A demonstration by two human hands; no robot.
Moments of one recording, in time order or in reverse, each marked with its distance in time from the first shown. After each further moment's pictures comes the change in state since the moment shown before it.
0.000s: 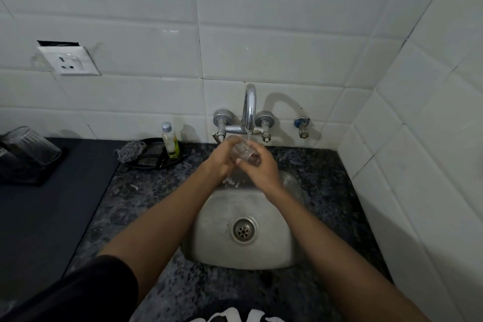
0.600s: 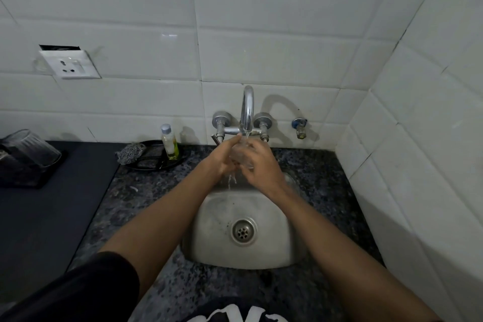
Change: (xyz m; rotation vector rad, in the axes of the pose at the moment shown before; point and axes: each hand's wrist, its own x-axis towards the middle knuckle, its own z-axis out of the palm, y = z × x) left_hand -0.011 0.007 0.006 0.021 -0.102 -0.077; right_hand 0.001 -0.005 -0.015 -0.459 -0.064 -0.468
